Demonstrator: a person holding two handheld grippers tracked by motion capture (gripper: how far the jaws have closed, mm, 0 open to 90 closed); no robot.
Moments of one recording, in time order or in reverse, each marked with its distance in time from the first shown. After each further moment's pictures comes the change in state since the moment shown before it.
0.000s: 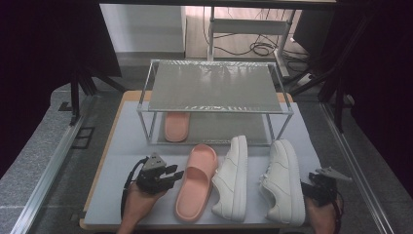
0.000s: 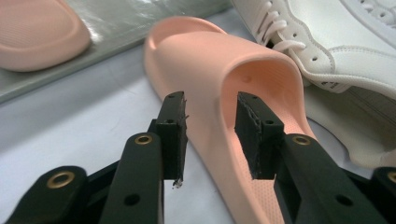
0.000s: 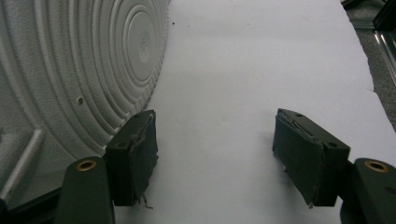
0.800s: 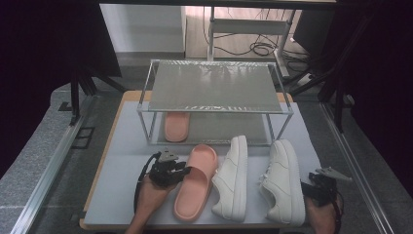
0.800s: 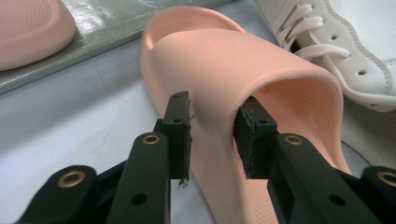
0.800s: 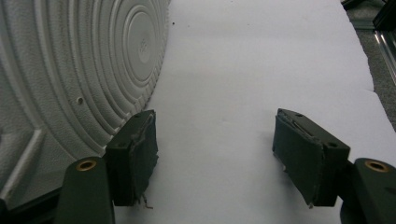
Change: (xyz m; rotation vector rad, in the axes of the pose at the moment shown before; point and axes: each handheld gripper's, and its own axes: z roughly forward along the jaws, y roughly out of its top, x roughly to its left) left arm 0.003 0.012 0.036 0.056 0.032 -0.034; right arm 0.000 0.000 0.000 0.000 0.000 0.000
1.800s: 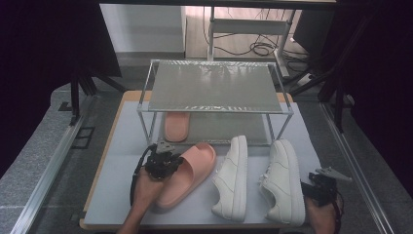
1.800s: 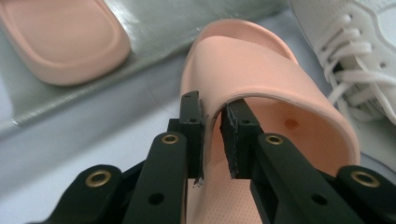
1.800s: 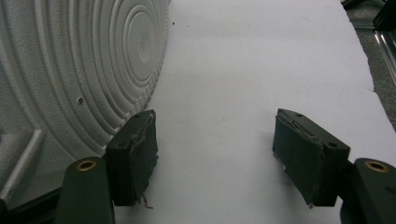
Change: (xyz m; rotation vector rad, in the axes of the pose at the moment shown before) left arm 0.014 0.020 -0.009 0.001 0.119 -0.011; right arm 0.000 0.000 0.000 -0.001 0.000 0.000
